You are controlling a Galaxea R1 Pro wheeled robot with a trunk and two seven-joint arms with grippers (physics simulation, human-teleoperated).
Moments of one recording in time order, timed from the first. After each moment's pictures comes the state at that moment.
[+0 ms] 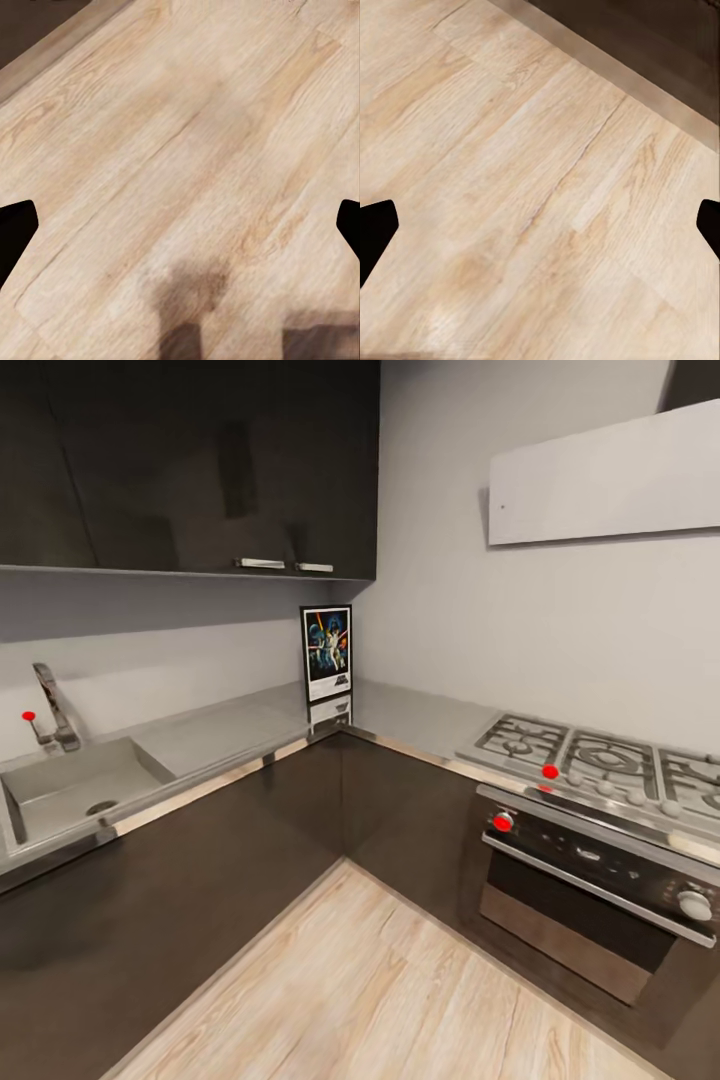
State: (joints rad) left arm 0.11 -0.02 0.02 -0.66 0.00 -0.28 0.00; right arm -0.10 -0.06 0.01 -0.32 0.02 -0.46 -0.07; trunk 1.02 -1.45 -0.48
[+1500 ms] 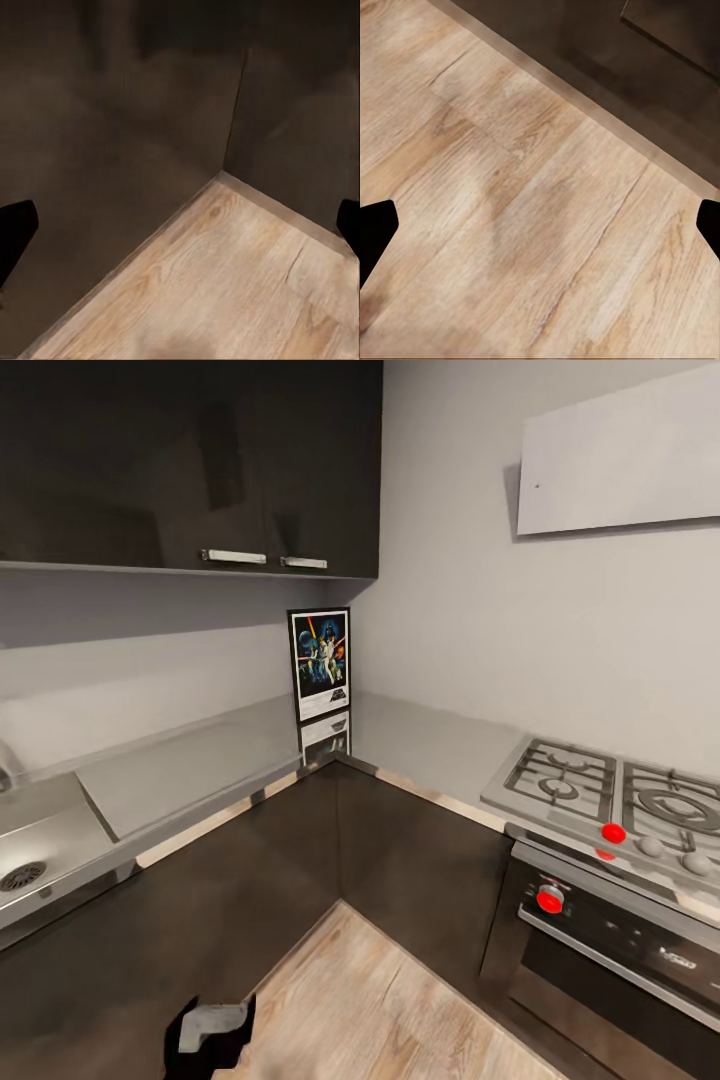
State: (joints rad) left arm 0.11 -0.03 0.01 -1.24 0.01 -0.12 0.00; right arm -0.09 -0.04 0.01 -0.27 0.03 -0.50 -0.07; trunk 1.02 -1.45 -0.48
